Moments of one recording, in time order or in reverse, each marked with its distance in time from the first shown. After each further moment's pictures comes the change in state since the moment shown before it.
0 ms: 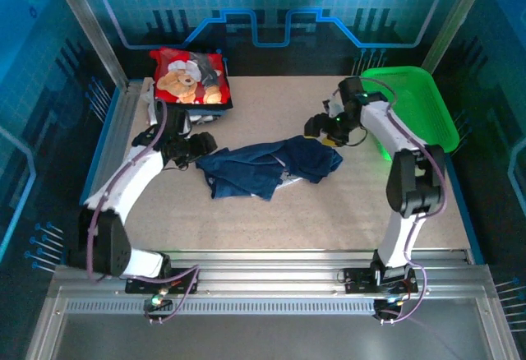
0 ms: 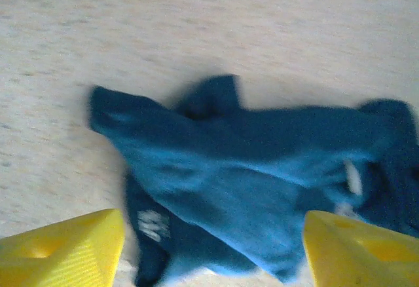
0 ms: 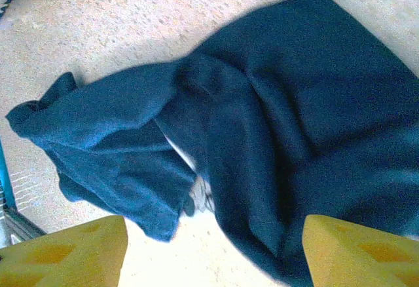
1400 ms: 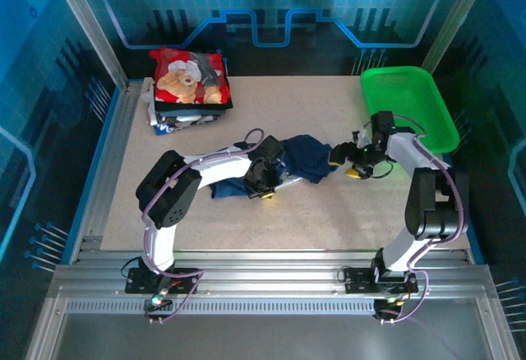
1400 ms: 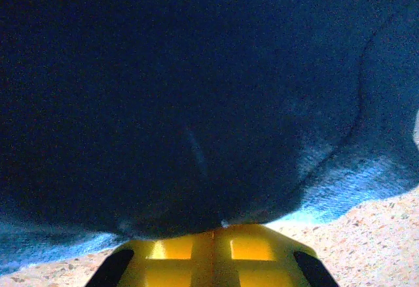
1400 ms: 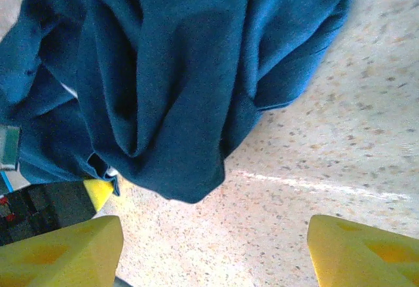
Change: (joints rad) left arm -0.512 0.619 0.233 -0.023 -0.040 -0.387; right arm -0.174 -0.176 -0.438 0.143 -0.076 -0.002
